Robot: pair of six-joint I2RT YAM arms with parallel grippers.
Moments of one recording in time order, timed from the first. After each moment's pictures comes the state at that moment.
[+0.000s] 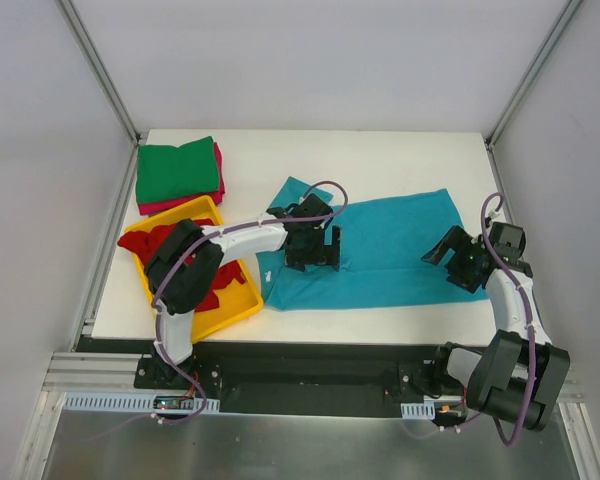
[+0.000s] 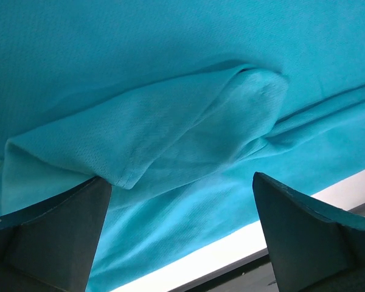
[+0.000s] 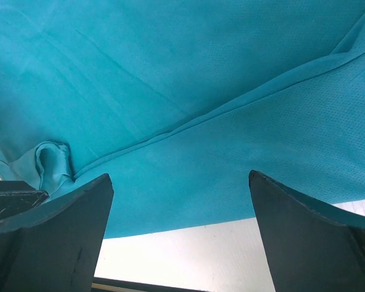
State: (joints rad) left arm -0.79 1.90 1.30 -0.51 0.11 -0.73; right arm -0.31 1.11 0.64 -0.52 -0.39 0.34
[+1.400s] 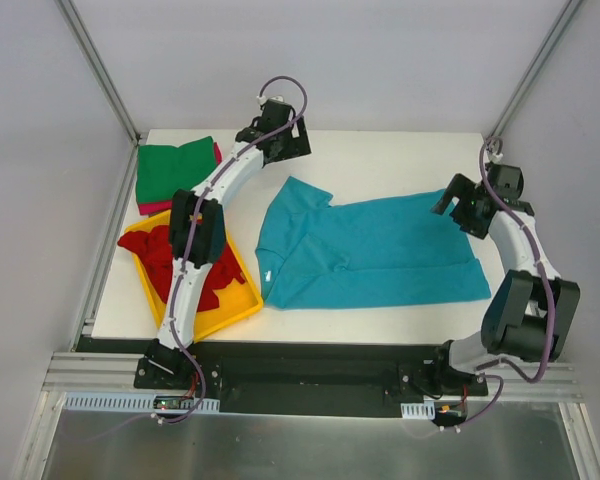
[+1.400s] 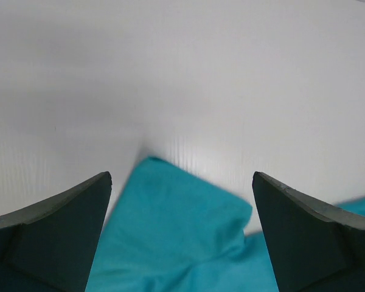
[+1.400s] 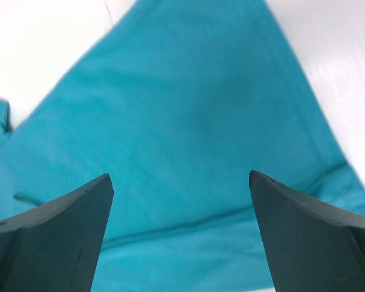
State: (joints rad) left arm -0.42 2.29 2.13 -0.56 -0.09 -0.54; right arm -0.20 1.42 1.04 -0.51 -0.19 0.34
